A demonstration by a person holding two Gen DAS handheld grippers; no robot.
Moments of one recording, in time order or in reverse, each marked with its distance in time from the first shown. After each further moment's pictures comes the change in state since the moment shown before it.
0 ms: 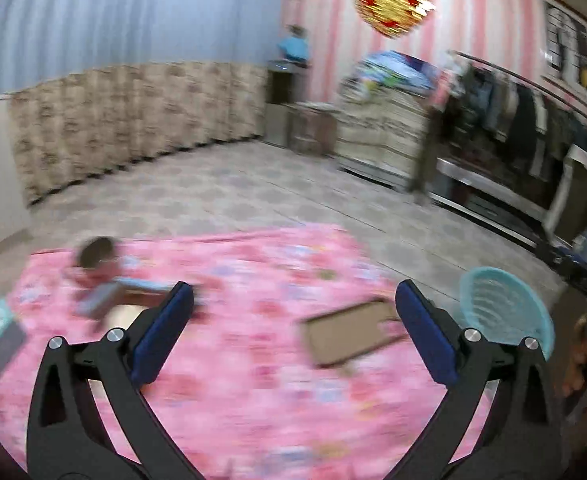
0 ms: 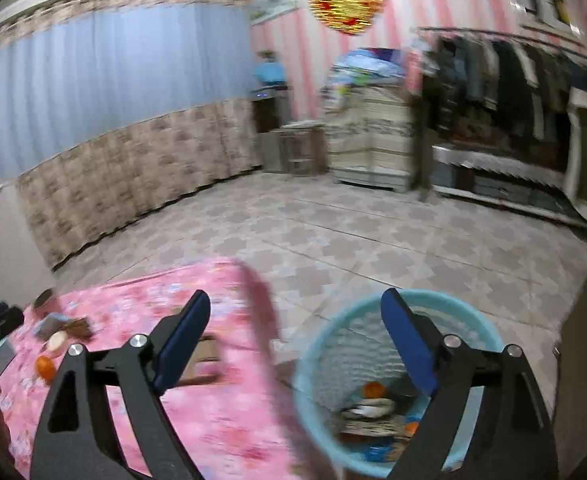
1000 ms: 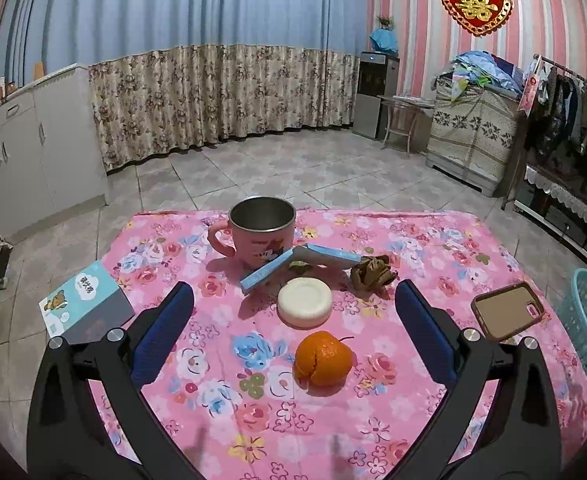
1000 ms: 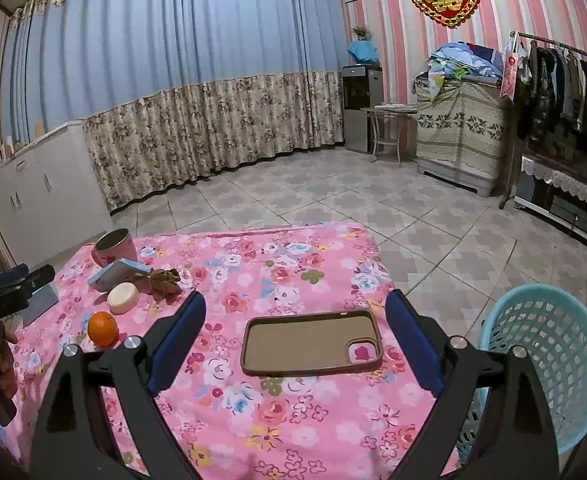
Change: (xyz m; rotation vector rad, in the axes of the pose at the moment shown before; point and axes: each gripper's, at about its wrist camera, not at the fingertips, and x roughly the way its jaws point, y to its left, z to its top) left arm 0.010 0.144 -0.030 -0.081 0.055 0.251; right arm 0.039 0.116 -0.036 -0.134 0.096 0.184
